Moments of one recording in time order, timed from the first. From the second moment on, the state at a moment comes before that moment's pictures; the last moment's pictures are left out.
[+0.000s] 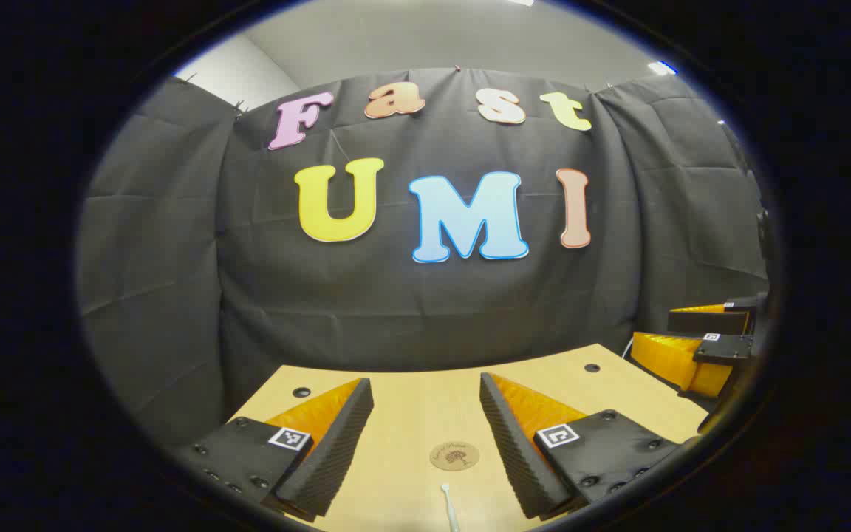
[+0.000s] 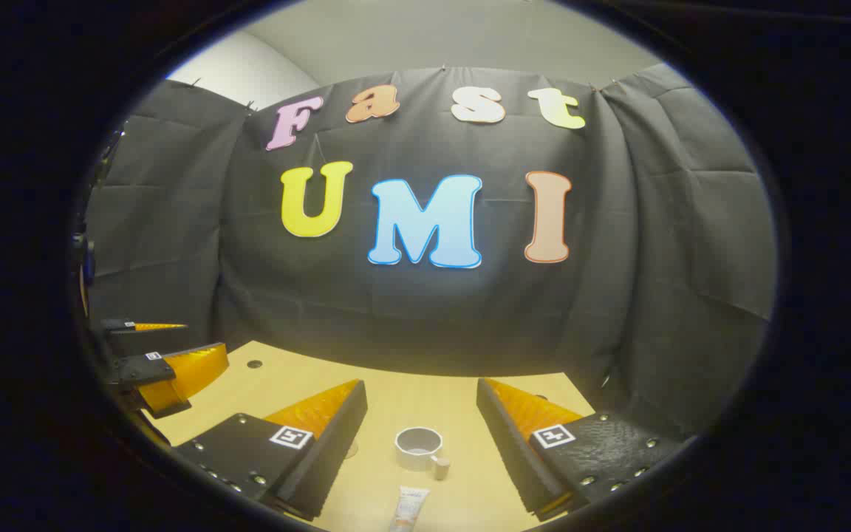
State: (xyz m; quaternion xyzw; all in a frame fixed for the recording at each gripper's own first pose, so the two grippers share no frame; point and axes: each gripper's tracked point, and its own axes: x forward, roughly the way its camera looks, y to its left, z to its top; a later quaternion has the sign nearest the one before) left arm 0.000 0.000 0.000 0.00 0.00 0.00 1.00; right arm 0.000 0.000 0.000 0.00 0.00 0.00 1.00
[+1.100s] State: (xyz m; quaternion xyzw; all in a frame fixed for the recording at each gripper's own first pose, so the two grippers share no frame) left arm 0.004 -0.003 0.000 0.00 0.00 0.01 1.00; right arm 0.004 0.000 -0.014 0.00 0.02 0.01 1.00
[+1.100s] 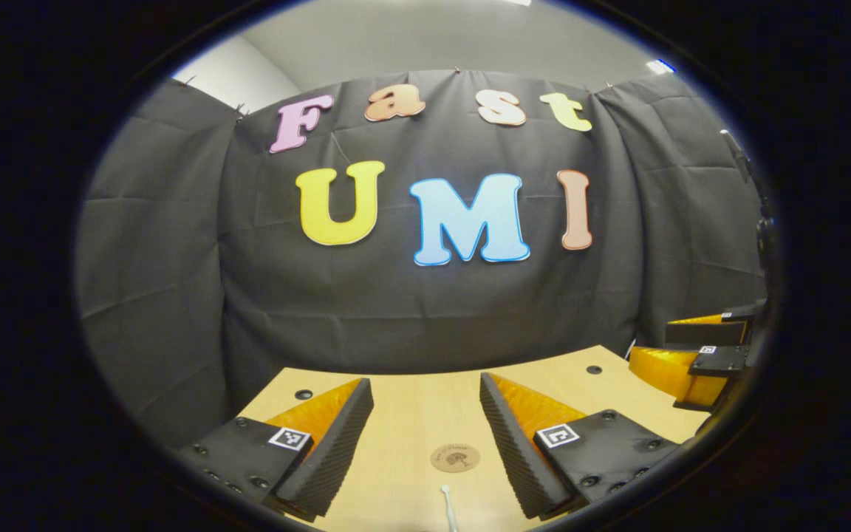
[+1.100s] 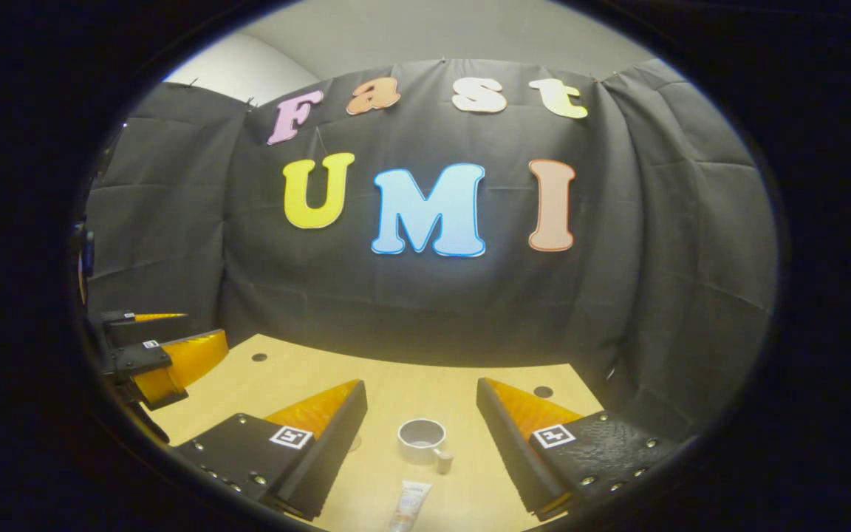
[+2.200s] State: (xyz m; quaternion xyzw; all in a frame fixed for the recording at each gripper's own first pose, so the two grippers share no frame) left arm 0.019 -0.030 -0.277 -0.04 0.35 -0.04 0.93; right arm 0.018 0.016 -0.236 0.06 0.35 0.02 0.93
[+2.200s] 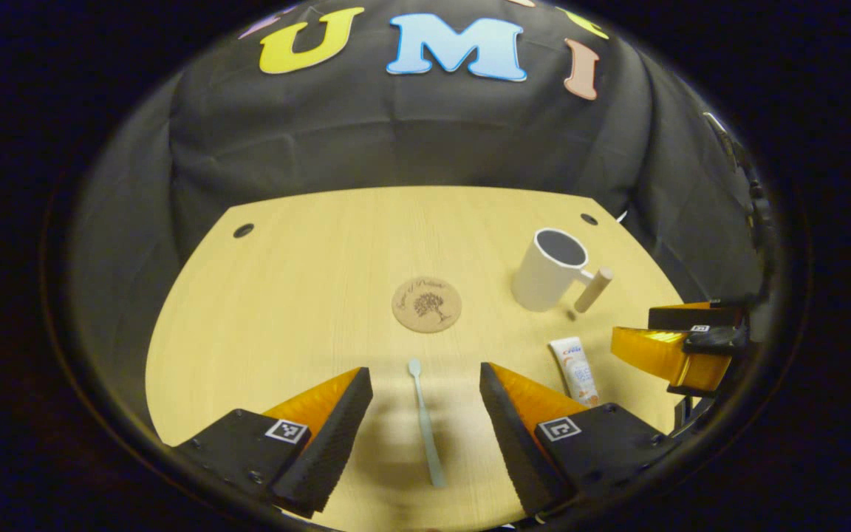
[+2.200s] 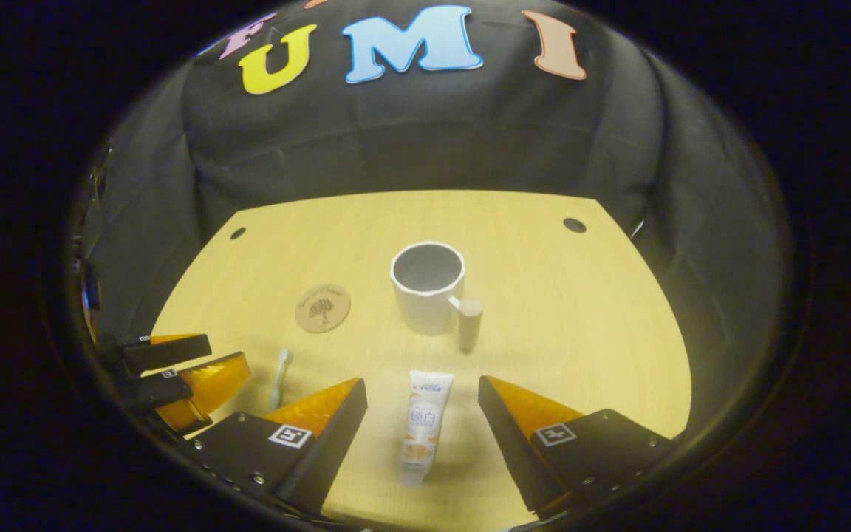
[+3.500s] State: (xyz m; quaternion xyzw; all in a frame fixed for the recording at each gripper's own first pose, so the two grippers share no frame) left arm 0.013 -0.028 -0.386 -0.03 0.46 0.00 0.89; right arm 0.009 0.025 -0.344 0.04 0.52 0.00 0.85
